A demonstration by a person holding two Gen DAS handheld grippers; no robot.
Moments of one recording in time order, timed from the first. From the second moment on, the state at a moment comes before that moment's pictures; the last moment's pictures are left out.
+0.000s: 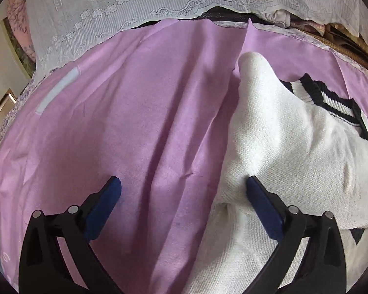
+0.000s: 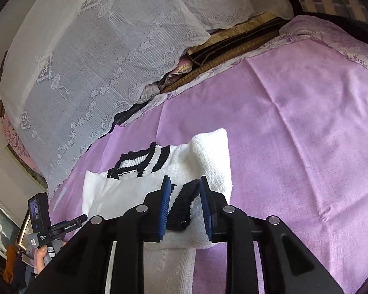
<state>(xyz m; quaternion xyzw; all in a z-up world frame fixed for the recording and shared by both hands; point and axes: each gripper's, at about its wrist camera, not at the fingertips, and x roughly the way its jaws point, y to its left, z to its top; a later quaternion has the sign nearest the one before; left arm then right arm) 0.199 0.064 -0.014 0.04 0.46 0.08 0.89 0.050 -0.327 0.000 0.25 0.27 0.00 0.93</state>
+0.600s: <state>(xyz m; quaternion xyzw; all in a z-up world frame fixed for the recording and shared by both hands) 0.228 0.022 0.018 0.07 0.38 0.05 0.92 0.088 -0.290 -0.001 0.17 0.32 0.04 0.93</state>
